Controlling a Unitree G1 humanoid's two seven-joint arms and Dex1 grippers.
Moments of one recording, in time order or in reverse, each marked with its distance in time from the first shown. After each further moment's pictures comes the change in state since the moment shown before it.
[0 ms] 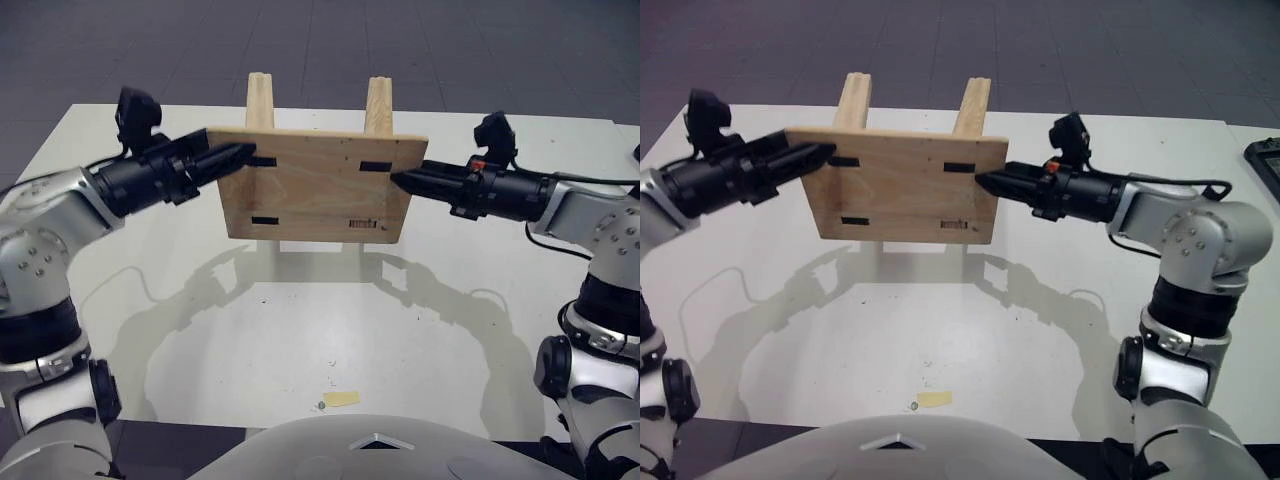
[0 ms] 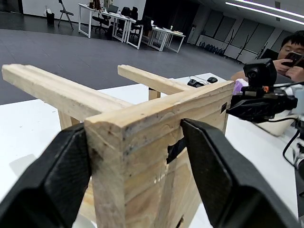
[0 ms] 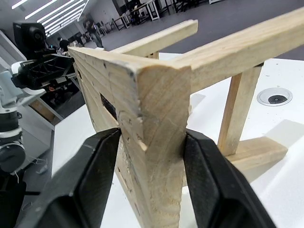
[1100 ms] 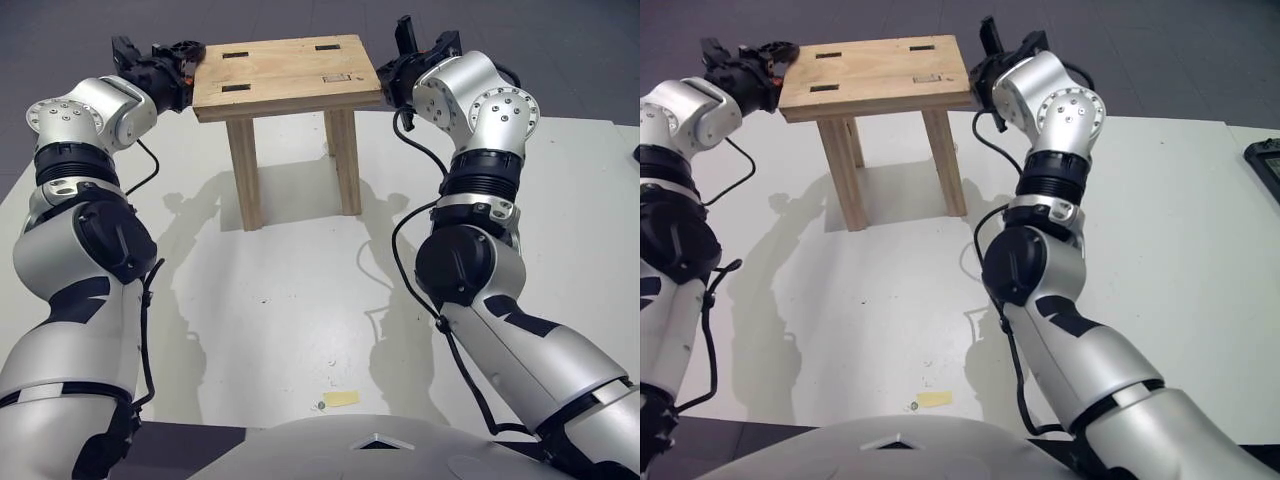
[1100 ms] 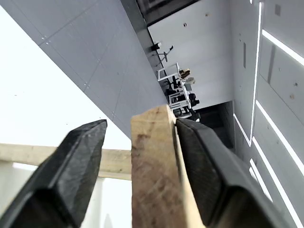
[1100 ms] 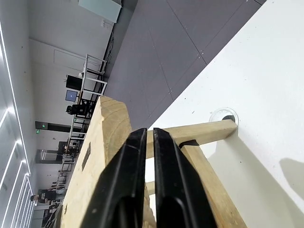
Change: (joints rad) left arm -0.640 -0.145 0.207 1.298 0.195 -0.353 0.423; right arm -0.582 0.561 -0.387 0.792 -0.059 -0.679 -1.214
